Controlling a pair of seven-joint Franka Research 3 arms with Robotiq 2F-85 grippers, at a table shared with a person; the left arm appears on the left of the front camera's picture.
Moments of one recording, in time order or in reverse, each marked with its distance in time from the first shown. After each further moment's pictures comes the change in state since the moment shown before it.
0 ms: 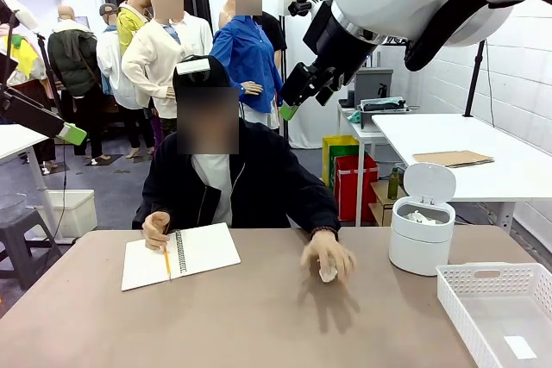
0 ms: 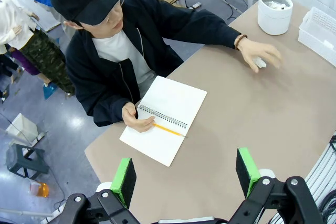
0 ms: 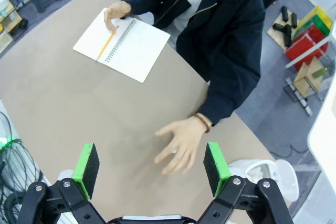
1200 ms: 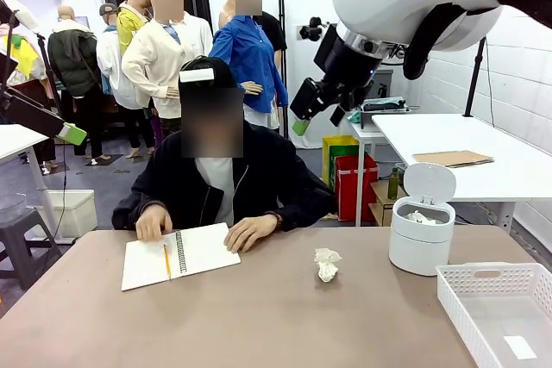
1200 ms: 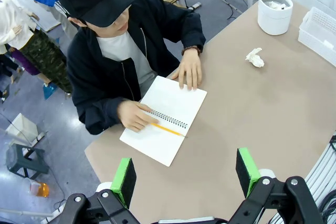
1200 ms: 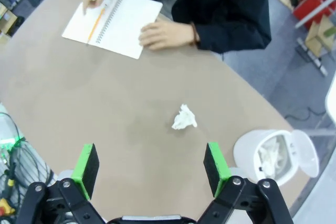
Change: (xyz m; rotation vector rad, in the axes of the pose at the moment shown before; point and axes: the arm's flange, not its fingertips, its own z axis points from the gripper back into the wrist) left arm 0.000 0.000 0.000 0.000 0.000 0.000; right arm -0.009 -0.037 -0.034 0.017 0.150 -0.171
